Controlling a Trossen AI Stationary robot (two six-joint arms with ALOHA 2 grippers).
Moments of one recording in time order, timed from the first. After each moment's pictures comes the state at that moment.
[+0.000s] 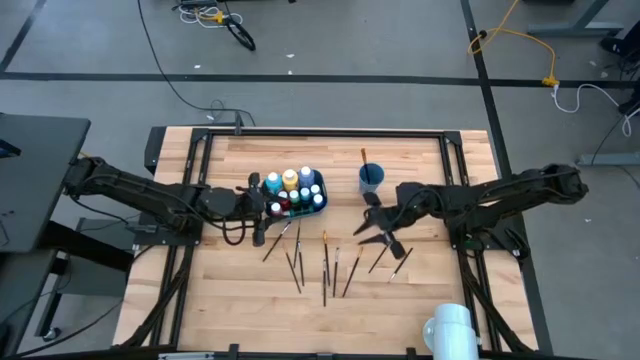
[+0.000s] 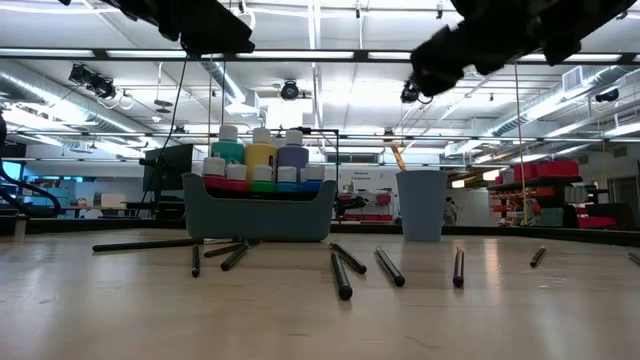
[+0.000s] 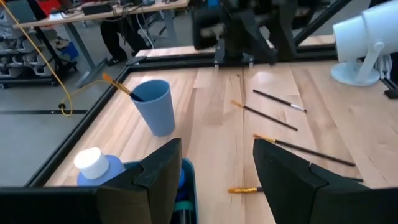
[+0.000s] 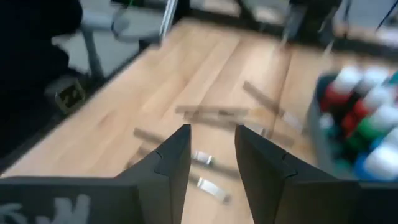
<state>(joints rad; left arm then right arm) -0.20 1.00 0.66 0.02 -0.39 0.00 0.04 1.19 0.61 0.19 -0.35 -0.17</state>
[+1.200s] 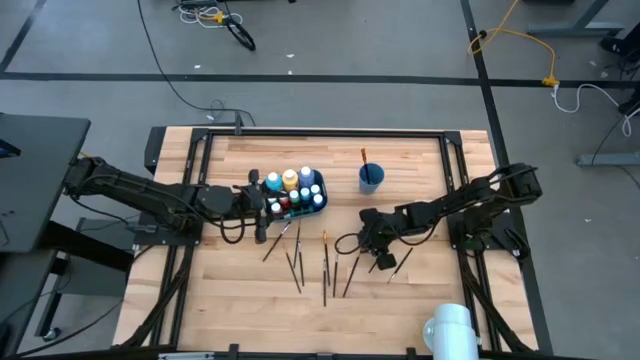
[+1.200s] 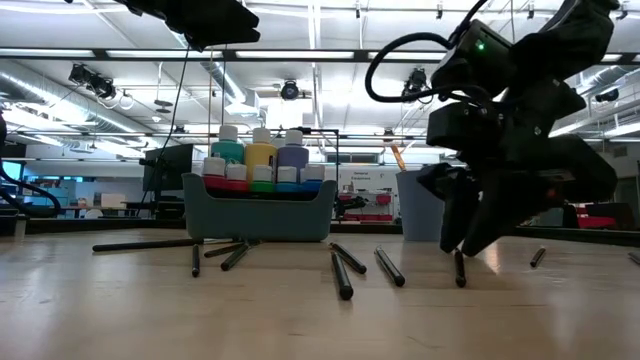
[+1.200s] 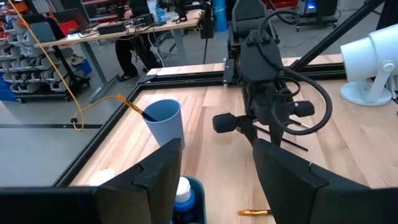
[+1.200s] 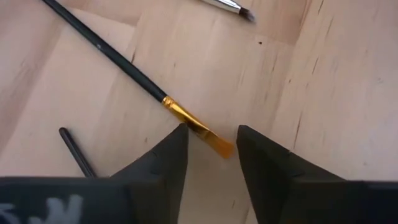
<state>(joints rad) -0.20 1.00 0.66 0.10 -0.43 0.04 0.10 1.62 0.62 0.01 -0.10 -0.19</state>
